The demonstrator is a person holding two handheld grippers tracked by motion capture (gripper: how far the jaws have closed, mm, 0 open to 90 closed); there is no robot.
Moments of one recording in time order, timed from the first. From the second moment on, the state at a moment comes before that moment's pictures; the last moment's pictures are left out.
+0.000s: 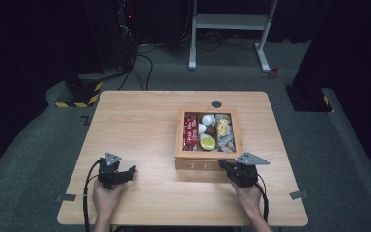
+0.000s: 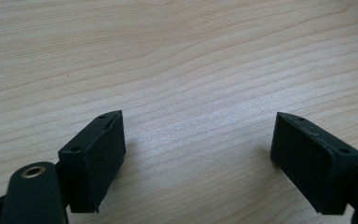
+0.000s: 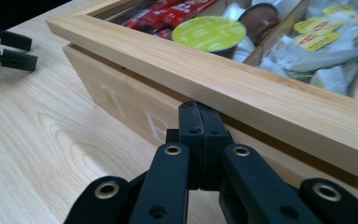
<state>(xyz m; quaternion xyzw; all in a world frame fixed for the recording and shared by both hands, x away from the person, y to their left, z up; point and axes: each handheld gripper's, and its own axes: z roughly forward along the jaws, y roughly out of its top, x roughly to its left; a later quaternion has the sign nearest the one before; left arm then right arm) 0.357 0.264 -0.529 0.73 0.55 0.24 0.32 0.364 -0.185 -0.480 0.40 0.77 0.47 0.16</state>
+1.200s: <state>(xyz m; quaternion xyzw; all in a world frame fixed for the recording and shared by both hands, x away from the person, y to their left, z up) 0.357 0.263 -0.529 0.73 0.55 0.24 0.32 0.374 -0.204 -0.444 0.40 0.77 0.45 0.20</state>
